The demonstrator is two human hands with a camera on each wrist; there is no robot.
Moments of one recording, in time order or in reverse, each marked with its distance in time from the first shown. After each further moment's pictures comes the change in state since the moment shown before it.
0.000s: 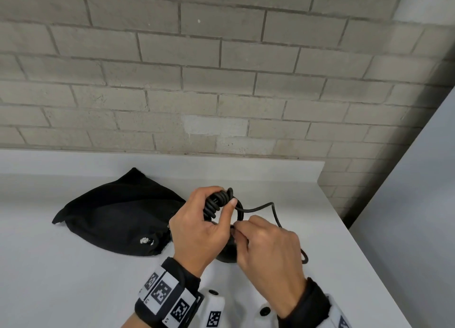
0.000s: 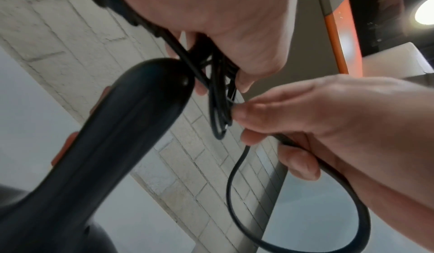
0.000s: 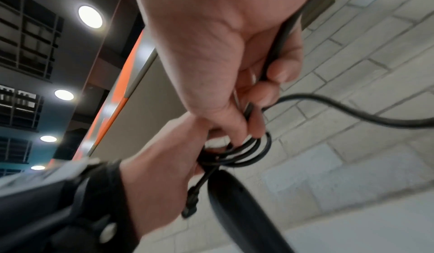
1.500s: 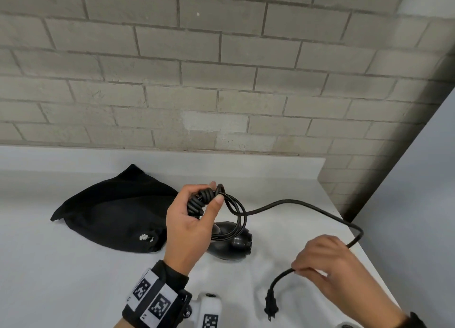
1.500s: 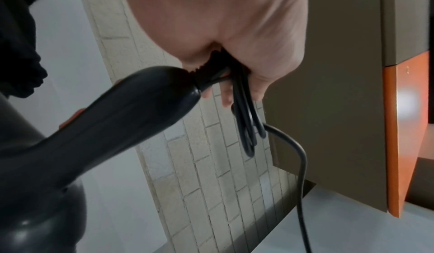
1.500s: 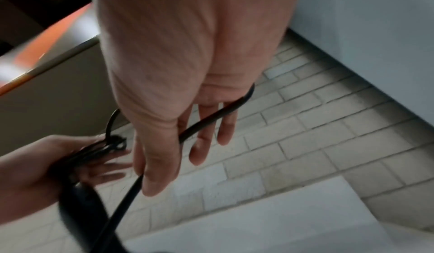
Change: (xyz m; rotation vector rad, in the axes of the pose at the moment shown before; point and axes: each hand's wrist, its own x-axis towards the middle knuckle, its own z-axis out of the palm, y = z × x) left_hand 0.004 0.007 -0.013 -0.407 -0.071 -0.312; right_hand -0.052 0.138 -0.002 0.252 -0.242 -0.273
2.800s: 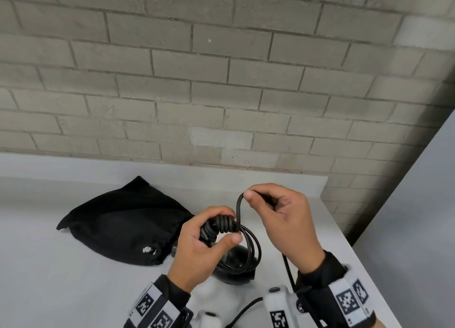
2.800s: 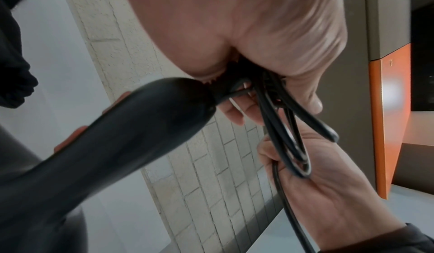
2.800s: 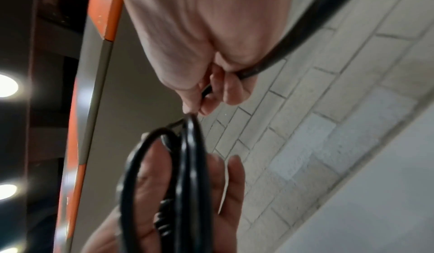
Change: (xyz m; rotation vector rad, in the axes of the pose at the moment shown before) left_hand -0.005 -0.004 -0.009 -0.148 -0.289 0.145; right_hand 0.132 -0.079 -0.017 0.780 0.465 0.165
